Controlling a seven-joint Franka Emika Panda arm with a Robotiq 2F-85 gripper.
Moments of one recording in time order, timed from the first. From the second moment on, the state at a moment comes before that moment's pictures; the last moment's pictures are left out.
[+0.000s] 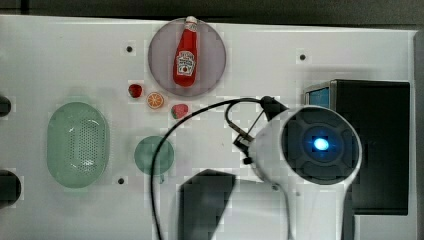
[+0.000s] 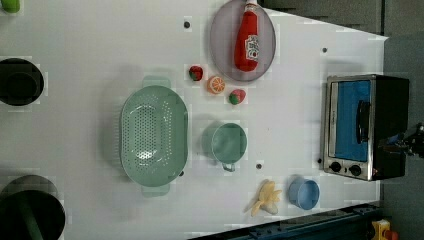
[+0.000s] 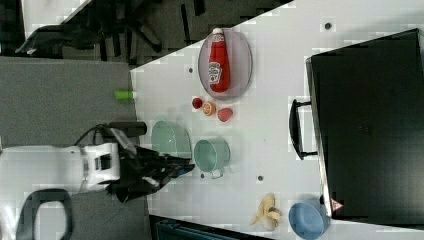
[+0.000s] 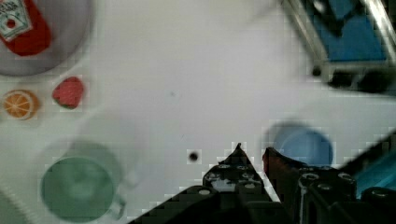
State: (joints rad) arm -0.02 -0.25 -0.13 -2.10 -0.08 0.17 -0.32
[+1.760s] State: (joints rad) arm -0.08 0.14 -0.41 -2.22 -0.16 0.85 -0.96
